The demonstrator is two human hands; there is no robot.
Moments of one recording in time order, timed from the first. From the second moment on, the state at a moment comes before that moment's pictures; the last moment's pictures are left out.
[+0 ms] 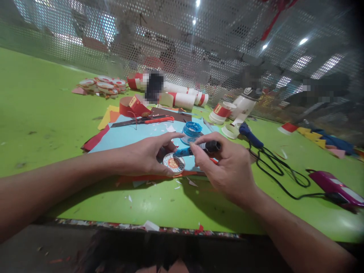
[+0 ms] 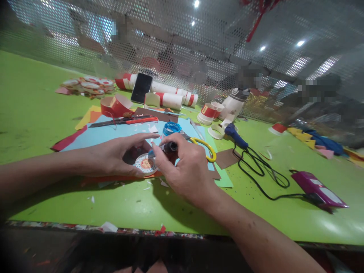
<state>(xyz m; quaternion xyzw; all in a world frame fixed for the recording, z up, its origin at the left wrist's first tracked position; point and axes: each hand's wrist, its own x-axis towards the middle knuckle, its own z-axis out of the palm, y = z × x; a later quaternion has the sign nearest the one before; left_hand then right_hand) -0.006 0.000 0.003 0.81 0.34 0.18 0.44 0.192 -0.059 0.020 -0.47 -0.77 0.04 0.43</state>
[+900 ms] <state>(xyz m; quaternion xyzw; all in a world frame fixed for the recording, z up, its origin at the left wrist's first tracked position) -0.004 0.001 -0.003 0.80 0.33 0.20 0.45 0.191 -0.059 0.018 -0.48 -0.73 0.05 0.48</state>
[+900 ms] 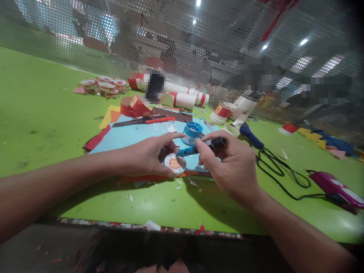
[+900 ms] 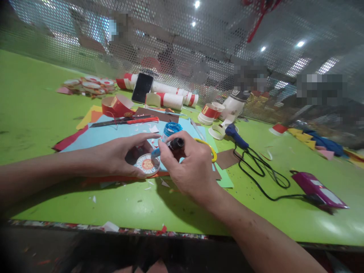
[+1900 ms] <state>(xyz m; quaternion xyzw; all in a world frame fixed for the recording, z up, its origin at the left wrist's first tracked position) -0.006 0.003 -0.005 0.82 0.34 0.20 0.42 0.190 -0.059 0.018 -0.47 -0.73 0.04 0.49</state>
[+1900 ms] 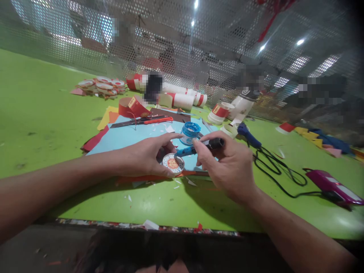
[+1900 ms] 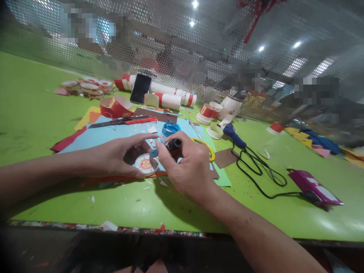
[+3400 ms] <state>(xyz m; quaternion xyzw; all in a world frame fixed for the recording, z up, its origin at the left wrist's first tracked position) -0.004 0.001 -0.003 0.82 0.33 0.20 0.42 0.190 -0.058 0.021 -0.50 -0.72 0.04 0.48</state>
